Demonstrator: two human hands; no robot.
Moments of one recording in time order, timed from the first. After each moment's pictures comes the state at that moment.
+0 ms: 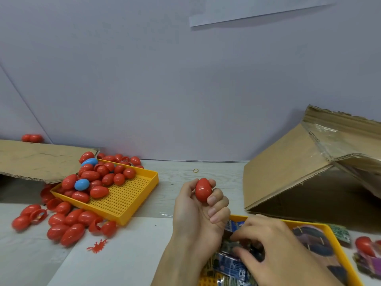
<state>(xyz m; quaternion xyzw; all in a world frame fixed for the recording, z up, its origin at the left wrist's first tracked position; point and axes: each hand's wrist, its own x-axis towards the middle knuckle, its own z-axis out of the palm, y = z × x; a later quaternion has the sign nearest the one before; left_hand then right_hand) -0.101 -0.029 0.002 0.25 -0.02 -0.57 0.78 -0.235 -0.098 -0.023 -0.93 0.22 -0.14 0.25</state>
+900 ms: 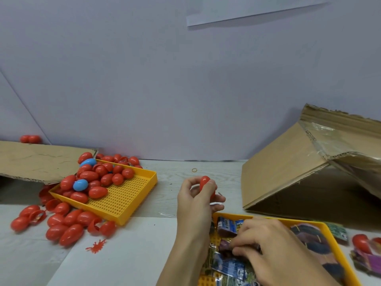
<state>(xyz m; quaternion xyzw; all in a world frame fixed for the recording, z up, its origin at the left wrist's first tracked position) -0.103 -0.043 -0.011 0.57 -0.16 -0.29 0.75 -0.234 -0.104 -0.010 -0.95 0.18 -0.07 0.26</state>
